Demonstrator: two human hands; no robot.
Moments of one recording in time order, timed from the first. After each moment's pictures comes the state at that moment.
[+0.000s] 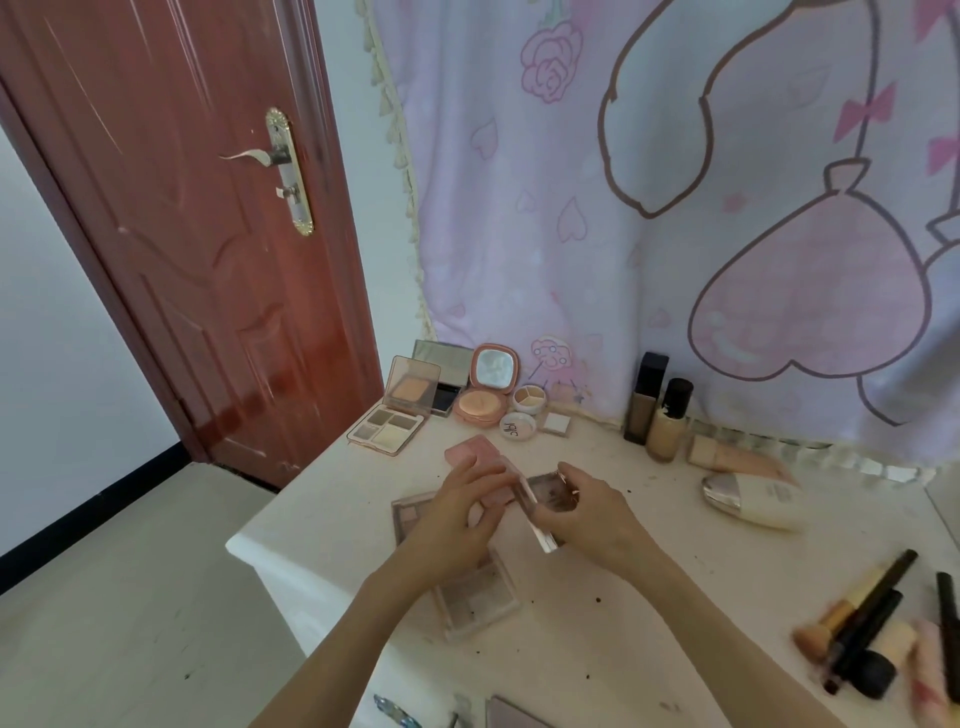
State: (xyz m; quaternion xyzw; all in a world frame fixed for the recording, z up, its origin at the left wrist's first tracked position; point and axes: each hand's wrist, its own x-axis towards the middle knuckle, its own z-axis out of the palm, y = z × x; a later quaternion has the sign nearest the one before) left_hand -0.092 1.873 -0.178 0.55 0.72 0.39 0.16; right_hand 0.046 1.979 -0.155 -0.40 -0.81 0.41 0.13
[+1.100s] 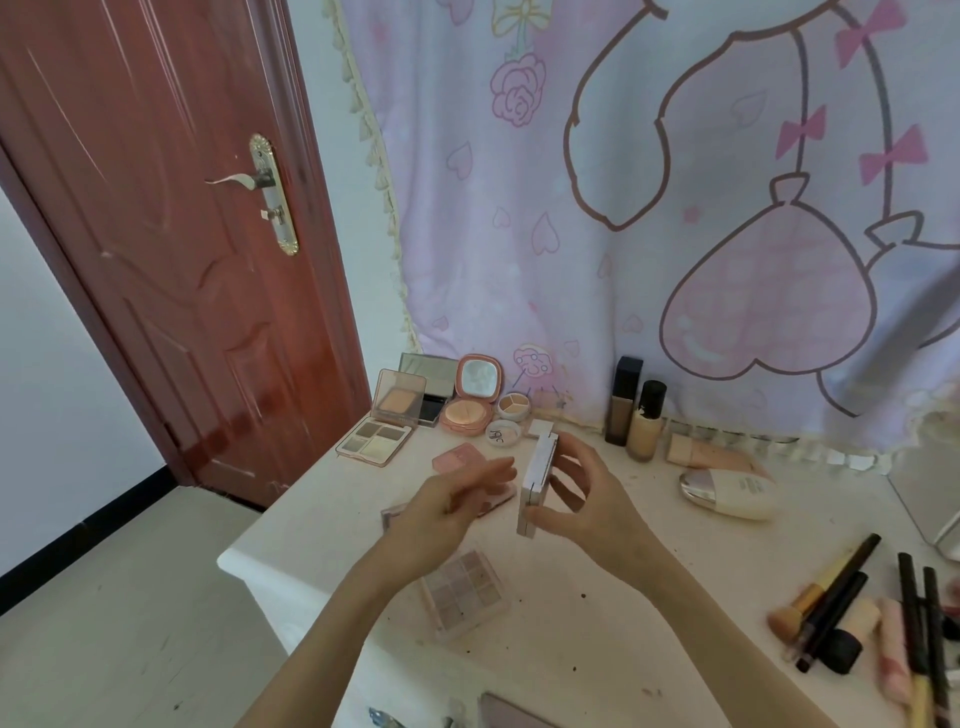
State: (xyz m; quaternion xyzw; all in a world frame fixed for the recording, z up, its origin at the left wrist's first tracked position) left_hand -0.075 1.855 -0.130 0.54 0.67 0.45 0.24; right_hand 0.071 1.969 -0.143 -0.24 -0.74 0.56 0.30
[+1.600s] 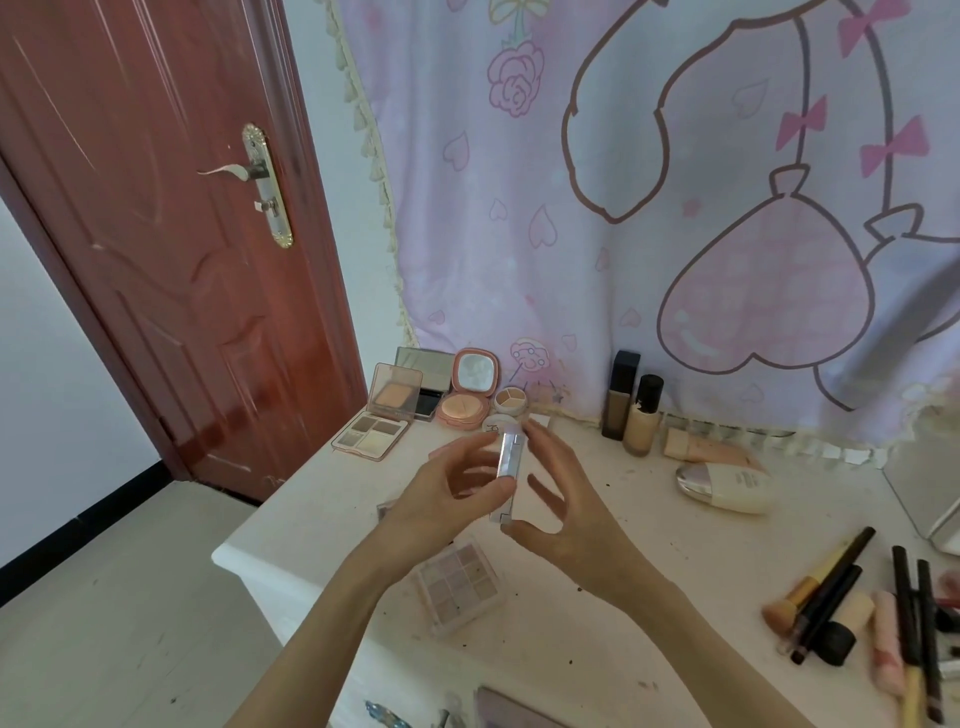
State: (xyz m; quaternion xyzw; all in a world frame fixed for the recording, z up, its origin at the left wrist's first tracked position) left_hand -0.070 1.857 -0.119 0.47 0.63 0.53 0.31; right_hand 0.071 1.953 -0.149 -0.13 -0.80 0.51 0.30
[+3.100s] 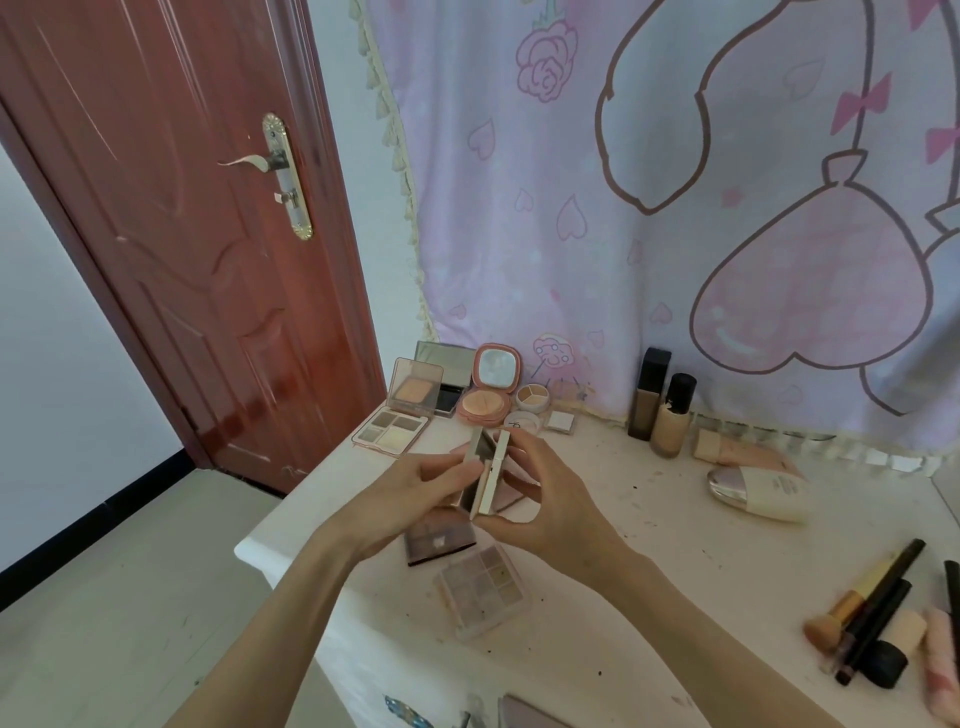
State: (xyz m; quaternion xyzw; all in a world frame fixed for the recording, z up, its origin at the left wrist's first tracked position) left_hand -0.118 1.840 -0.114 0.43 0.63 0.48 0.44; right_hand 0.026 1.950 -0.149 -0.12 -0.82 0.47 0.30
